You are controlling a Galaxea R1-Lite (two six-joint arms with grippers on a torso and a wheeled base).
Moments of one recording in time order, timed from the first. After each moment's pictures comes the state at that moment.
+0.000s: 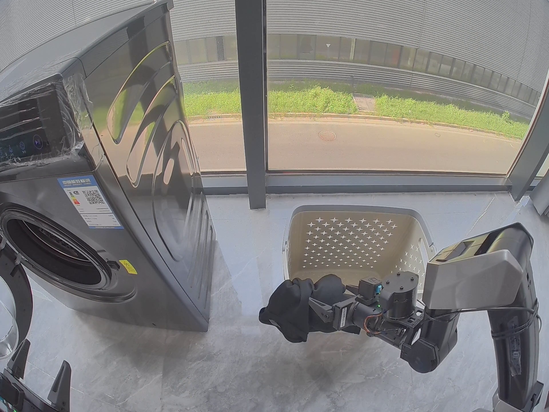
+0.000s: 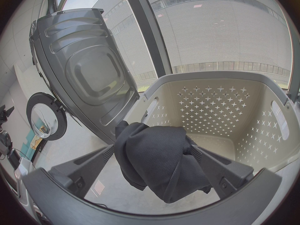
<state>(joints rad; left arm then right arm) 0.00 0.02 -0.02 -0.03 -0.03 -0.08 0.56 2.43 -0.57 -1.55 0.00 0.21</state>
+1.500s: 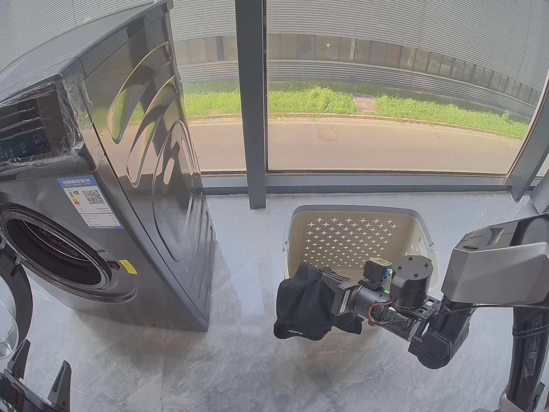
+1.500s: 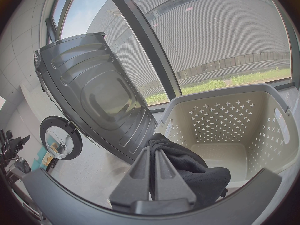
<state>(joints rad) 0.00 0.02 -0.02 -0.03 -0.03 -0.08 0.59 2.28 -0.55 -1.54 0.03 0.34</state>
